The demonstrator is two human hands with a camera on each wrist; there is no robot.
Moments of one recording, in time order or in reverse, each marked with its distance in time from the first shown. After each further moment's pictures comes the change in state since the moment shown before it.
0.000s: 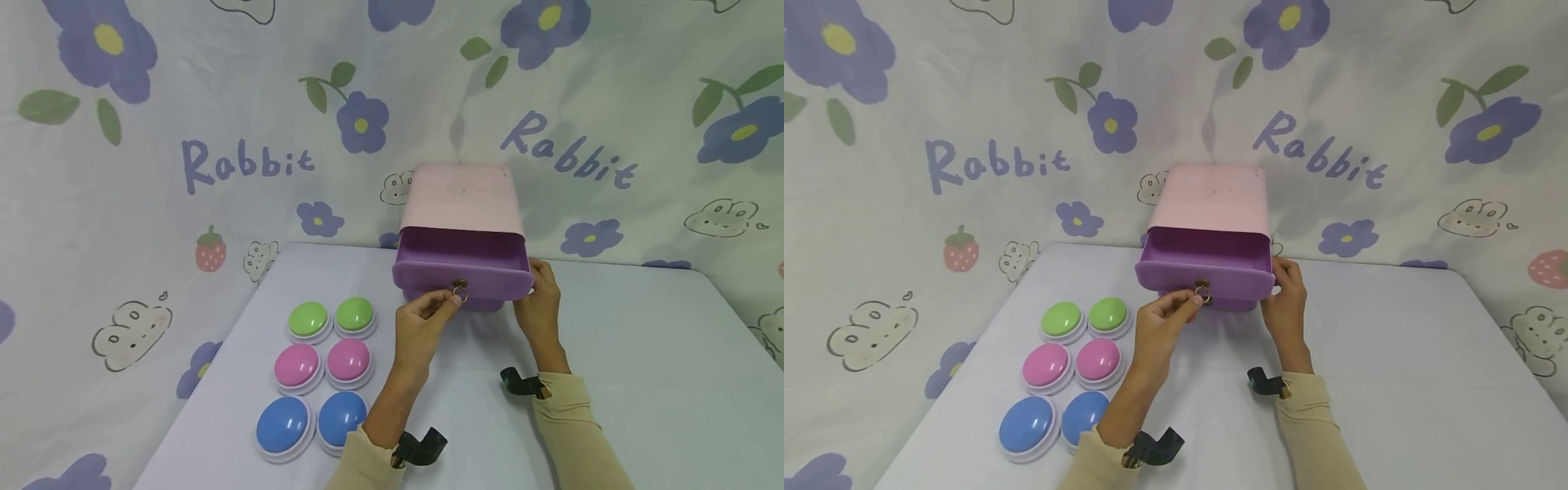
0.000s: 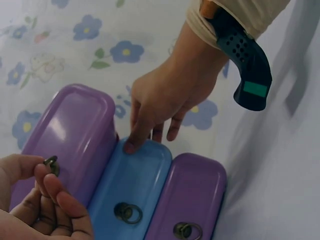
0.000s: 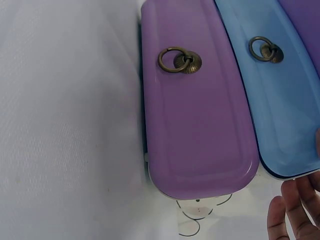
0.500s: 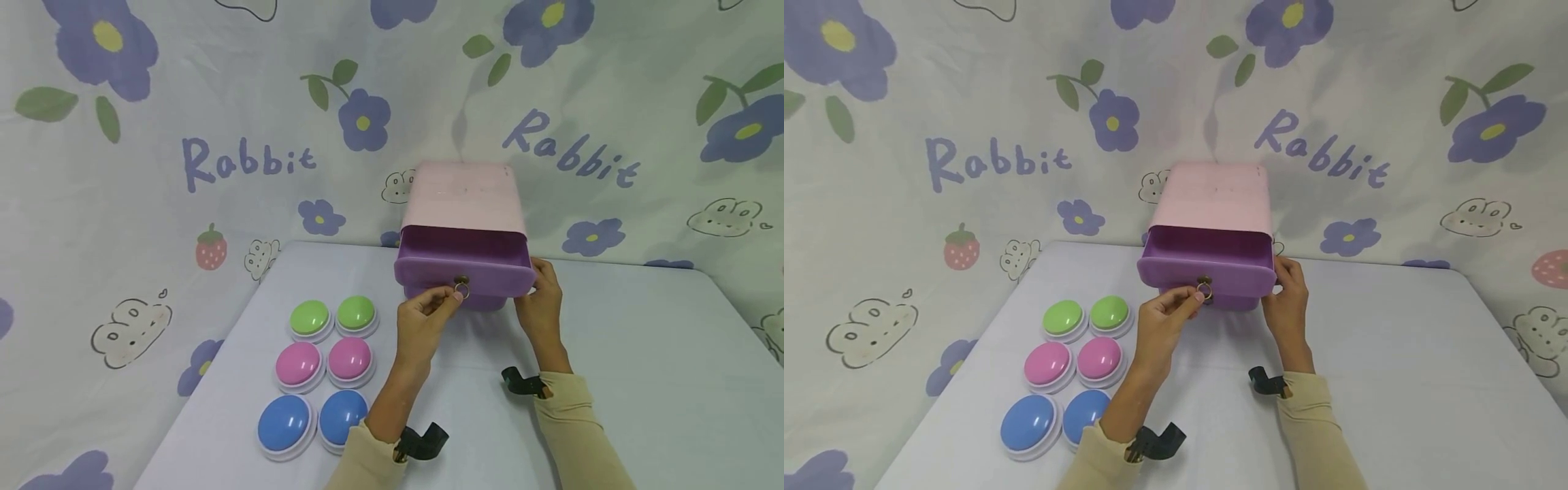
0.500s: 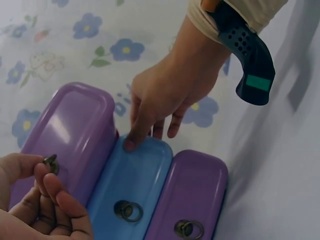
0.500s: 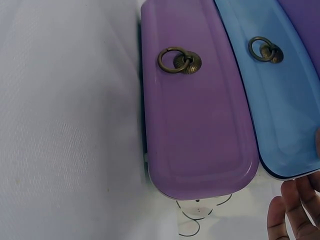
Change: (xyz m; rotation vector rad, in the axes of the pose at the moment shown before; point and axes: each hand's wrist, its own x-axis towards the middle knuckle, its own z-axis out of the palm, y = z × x) left_hand 0.004 -0.003 0.000 0.016 0.008 0.020; right_hand -0.001 0.001 0.000 -0.018 -0.002 0.000
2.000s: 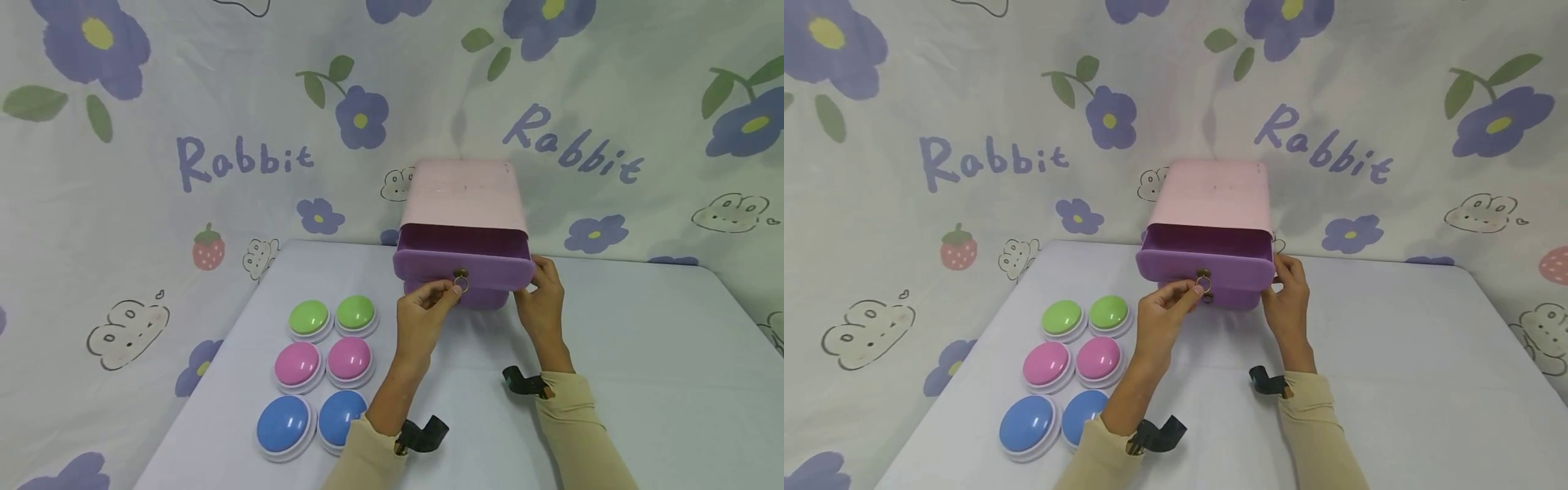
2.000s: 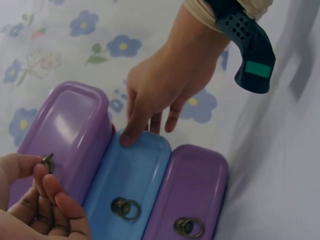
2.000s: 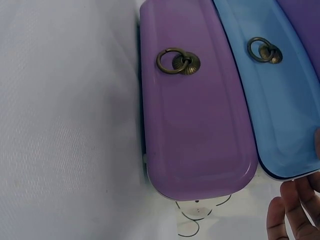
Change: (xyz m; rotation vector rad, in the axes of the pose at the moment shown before) left_hand 0.011 -0.003 0.002 0.031 0.007 0.031; right_hand 0.001 -0.001 -0.001 0.039 0.004 0.041
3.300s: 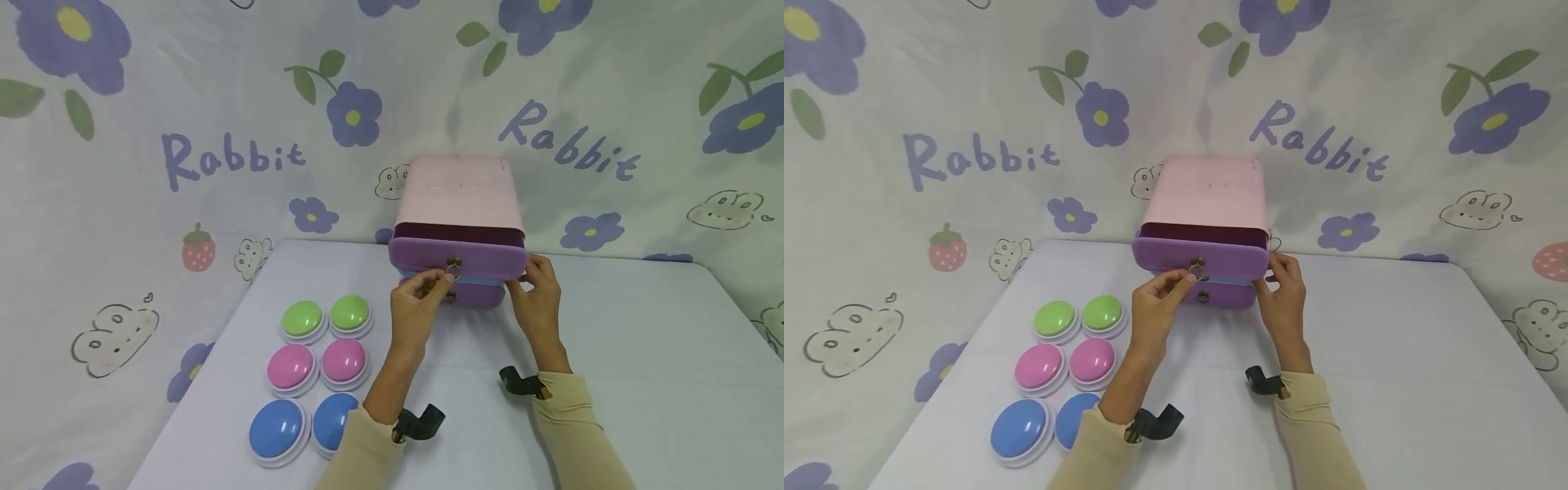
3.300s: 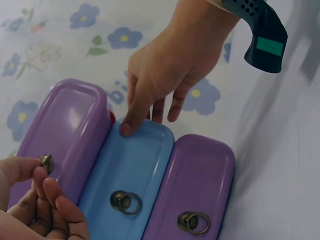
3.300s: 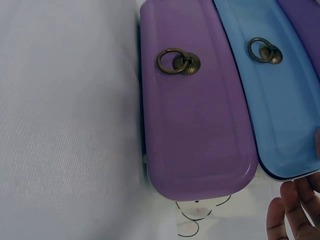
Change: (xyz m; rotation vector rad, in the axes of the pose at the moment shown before) left_hand 0.016 -0.002 0.002 0.037 0.035 -0.005; right_hand 0.001 -0.005 -0.001 -0.008 -0.016 0.019
